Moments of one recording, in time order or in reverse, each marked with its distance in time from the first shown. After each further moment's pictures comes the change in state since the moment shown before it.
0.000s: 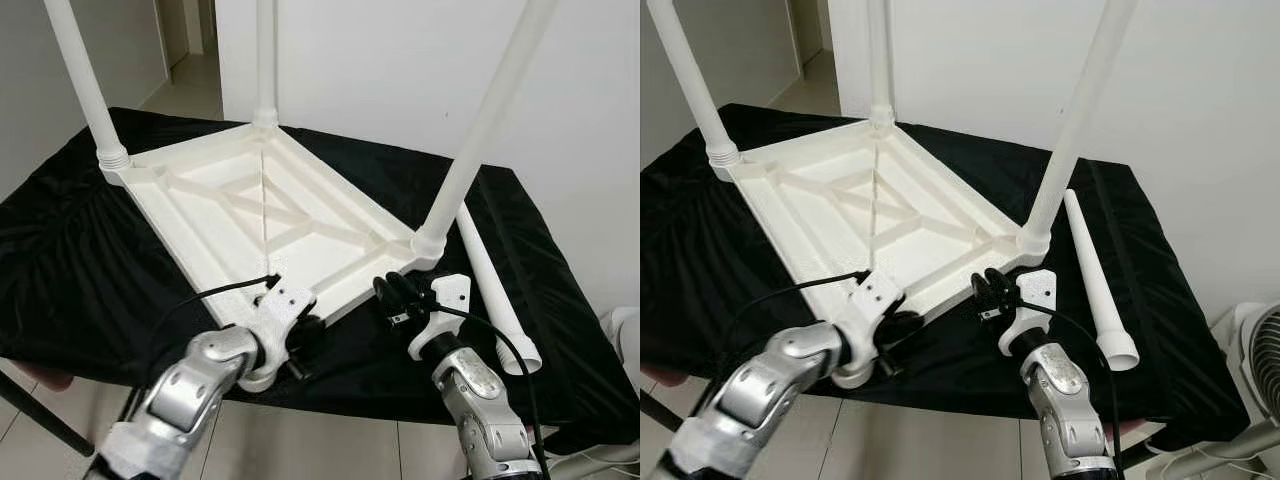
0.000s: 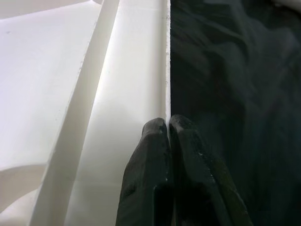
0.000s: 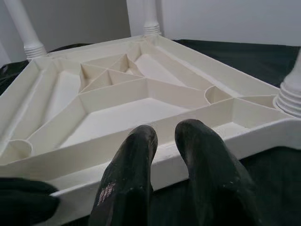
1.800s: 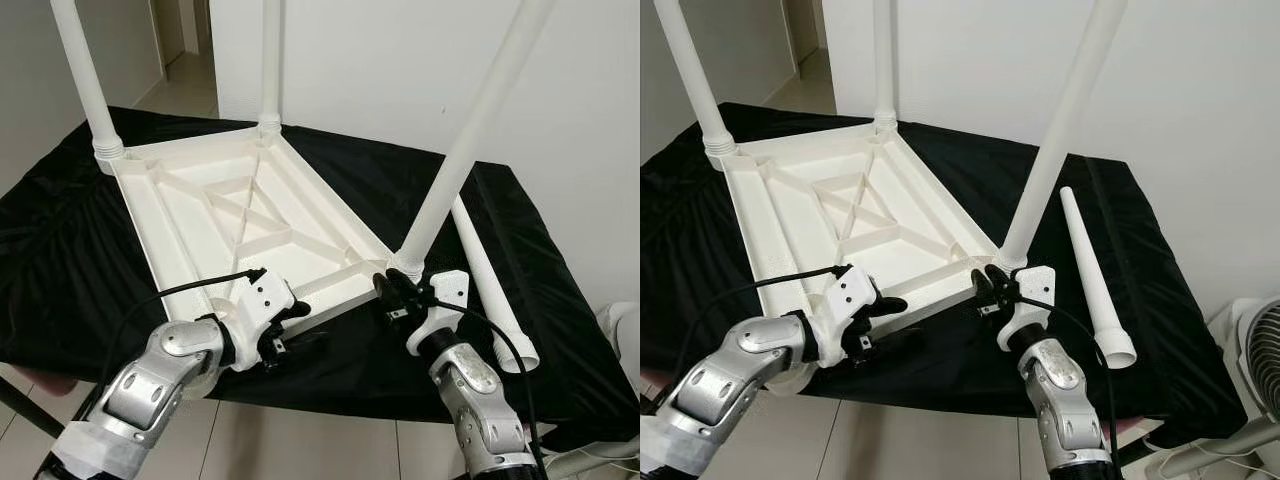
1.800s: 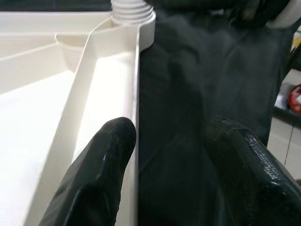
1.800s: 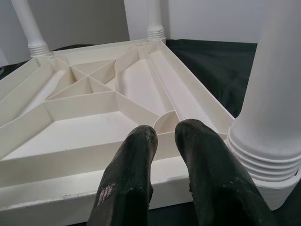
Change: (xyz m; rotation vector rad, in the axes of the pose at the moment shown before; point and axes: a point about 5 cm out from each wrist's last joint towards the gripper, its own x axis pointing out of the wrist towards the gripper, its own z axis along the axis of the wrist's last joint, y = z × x) left arm -0.043 0.014 -0.002 0.171 -0.050 -0.222; right arm 0.007 -0.001 -0.001 0.006 -0.004 -0.005
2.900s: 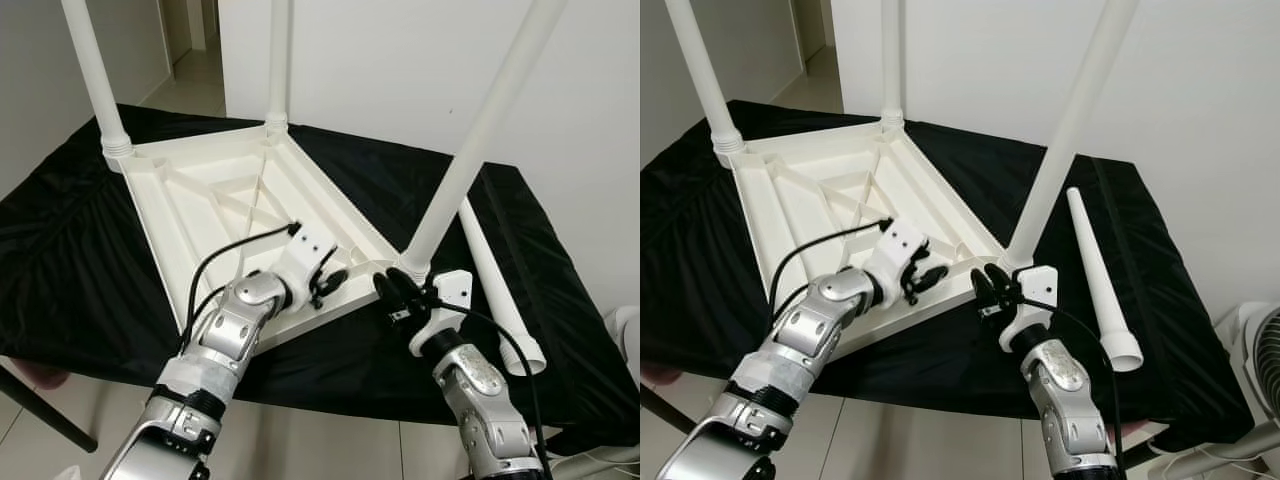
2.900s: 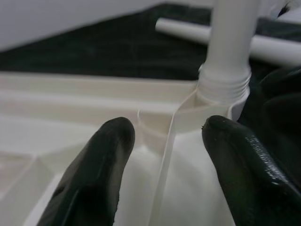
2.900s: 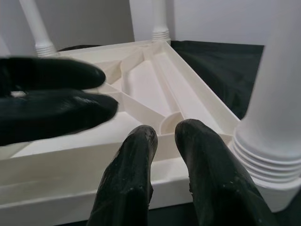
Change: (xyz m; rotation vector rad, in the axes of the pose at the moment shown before) left arm 0.069 0.037 0.048 0.043 -0.139 0.331; right arm -0.006 0.000 0.003 -0.005 -0.003 0.008
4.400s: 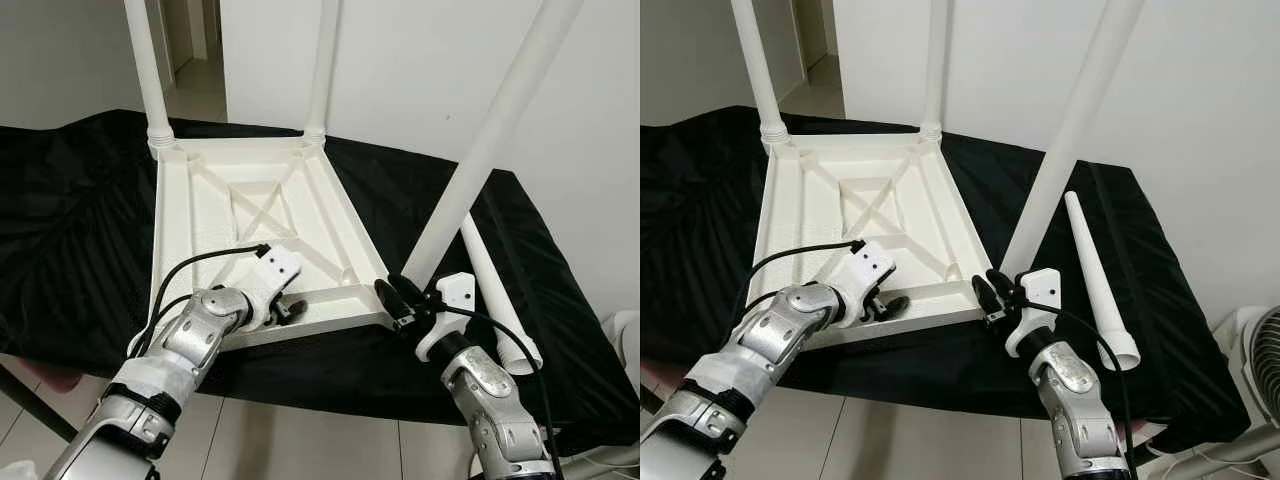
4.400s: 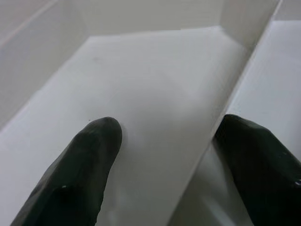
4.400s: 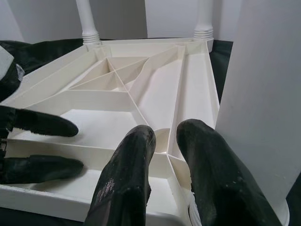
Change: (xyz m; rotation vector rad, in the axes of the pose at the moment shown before) left arm -0.024 0.027 -0.065 -0.043 0.416 0.011; right arm -0.004 -0.004 0.002 -0.016 0.029 0.029
